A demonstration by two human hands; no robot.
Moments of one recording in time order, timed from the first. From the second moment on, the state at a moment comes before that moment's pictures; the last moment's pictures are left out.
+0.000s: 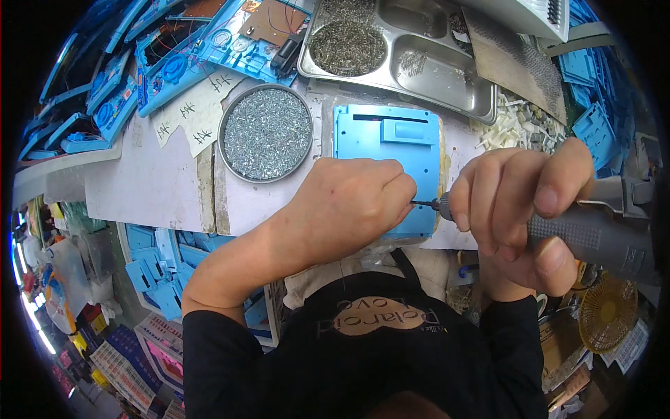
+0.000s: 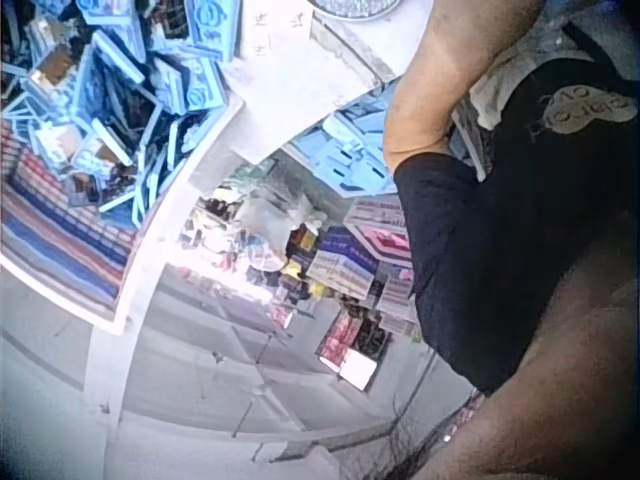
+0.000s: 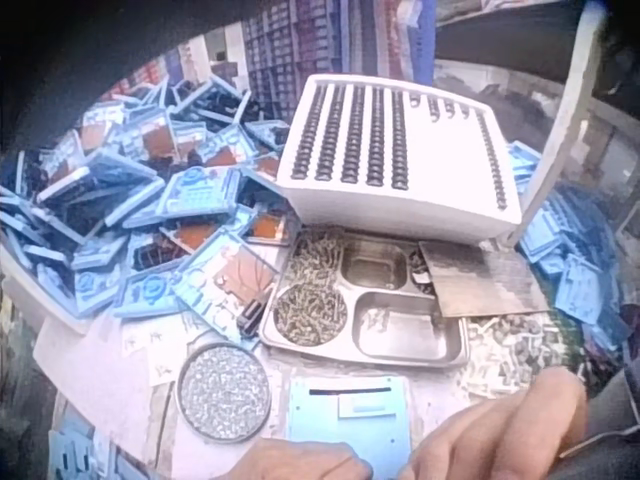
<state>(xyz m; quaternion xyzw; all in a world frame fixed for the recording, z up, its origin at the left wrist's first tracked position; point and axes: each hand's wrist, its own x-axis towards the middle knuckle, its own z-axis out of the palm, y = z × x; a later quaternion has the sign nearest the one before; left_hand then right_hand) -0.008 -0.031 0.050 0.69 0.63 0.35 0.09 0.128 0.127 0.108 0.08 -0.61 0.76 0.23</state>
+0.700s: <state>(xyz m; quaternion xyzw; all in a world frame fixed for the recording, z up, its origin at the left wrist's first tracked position) 0.007 -0.057 0.009 0.67 0.63 0.37 0.11 0.188 0.094 0.066 0.05 -0.66 0.70 0.27</state>
